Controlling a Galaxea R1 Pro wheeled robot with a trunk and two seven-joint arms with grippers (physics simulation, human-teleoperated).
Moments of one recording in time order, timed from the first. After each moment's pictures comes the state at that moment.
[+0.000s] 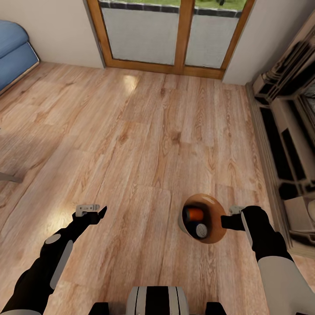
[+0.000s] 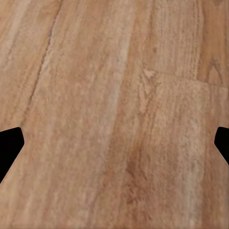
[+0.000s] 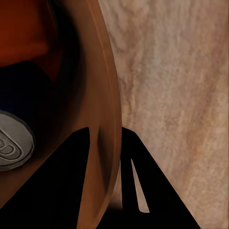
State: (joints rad) left arm -0.41 0.13 0.09 -1.27 0.14 0.27 -0.20; right arm -0.71 -0.10 -0.24 -1.01 0.24 1.05 0.32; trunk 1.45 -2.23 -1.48
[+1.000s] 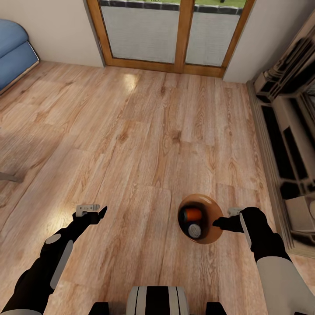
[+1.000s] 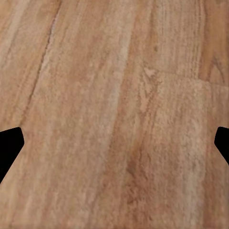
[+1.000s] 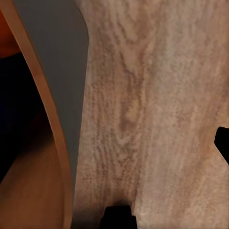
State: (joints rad) left arm -0.41 0.13 0.09 -1.27 0.14 0.27 -0.20; right arm -0.71 -0.09 -0.24 -0.98 0.22 1.05 0.32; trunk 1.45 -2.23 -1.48
